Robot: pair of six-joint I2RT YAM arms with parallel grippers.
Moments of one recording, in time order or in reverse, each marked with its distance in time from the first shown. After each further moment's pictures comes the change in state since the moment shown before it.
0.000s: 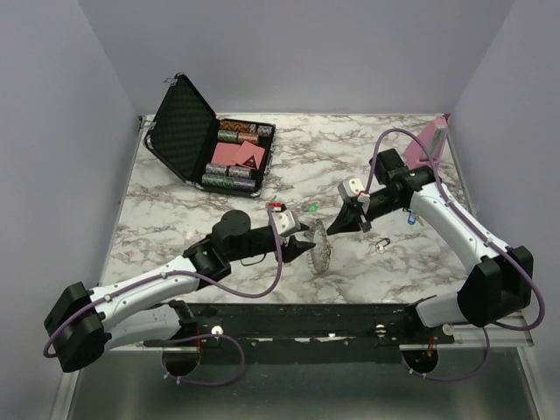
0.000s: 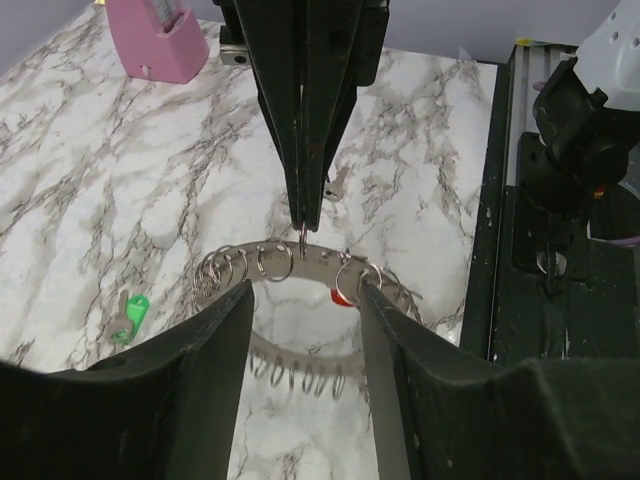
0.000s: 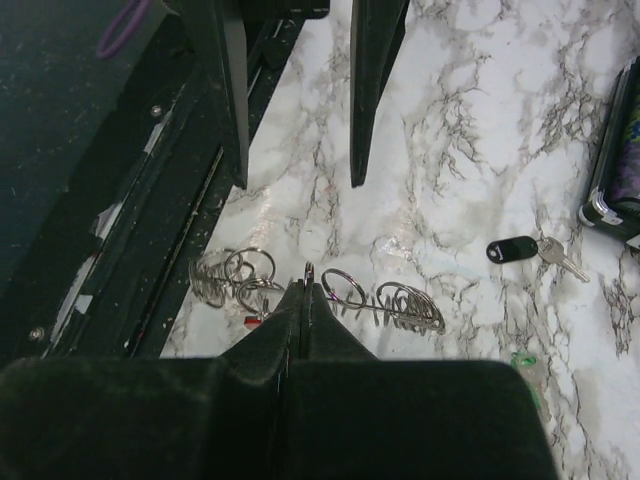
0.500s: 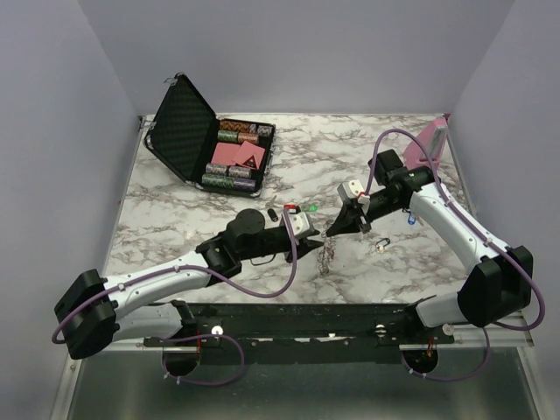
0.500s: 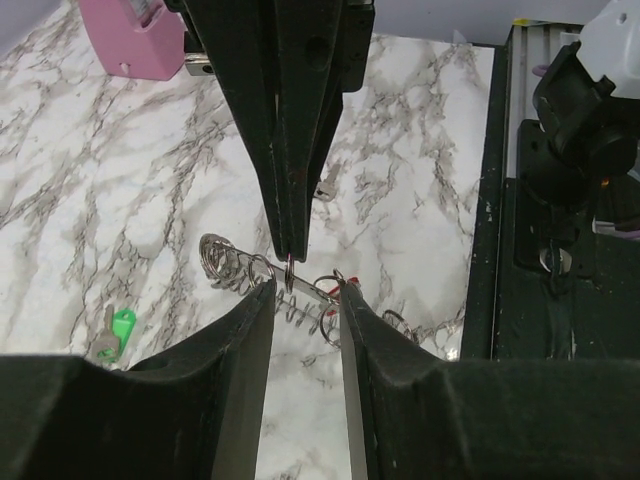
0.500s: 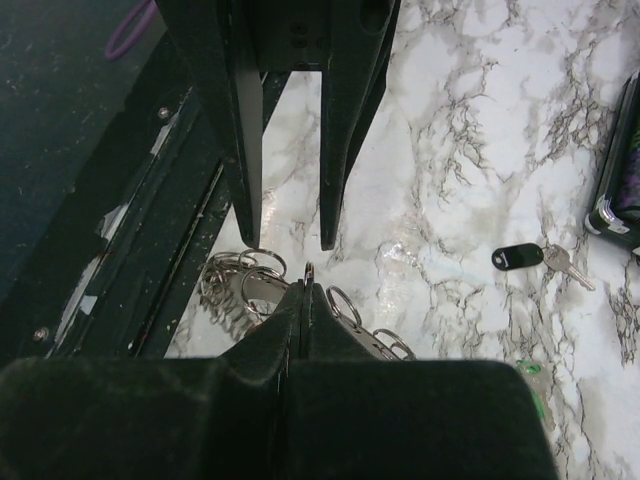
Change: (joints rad) left arm -0.057 0.124 0.064 0.021 -0.019 0.029; right arm 0.010 0.000 -0.001 -0.021 -0.011 -0.021
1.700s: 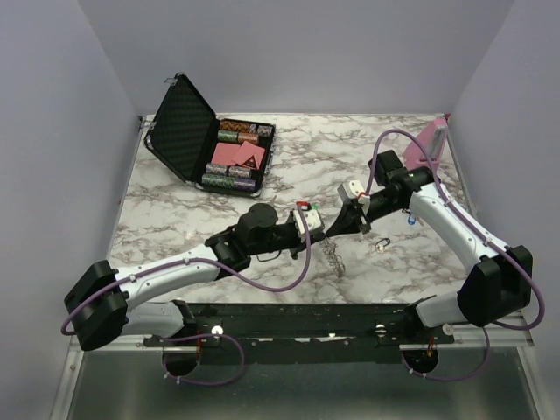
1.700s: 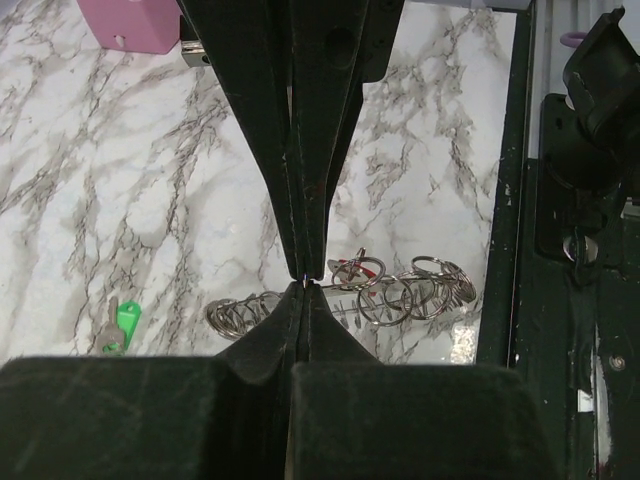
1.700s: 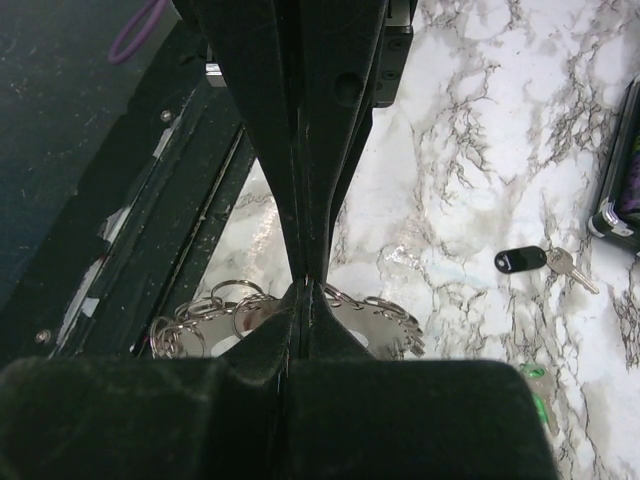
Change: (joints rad) left arm -0.004 0.090 0.074 -0.059 -0.026 0.040; right arm 0.002 0.002 -0.005 0.000 -0.009 -0.005
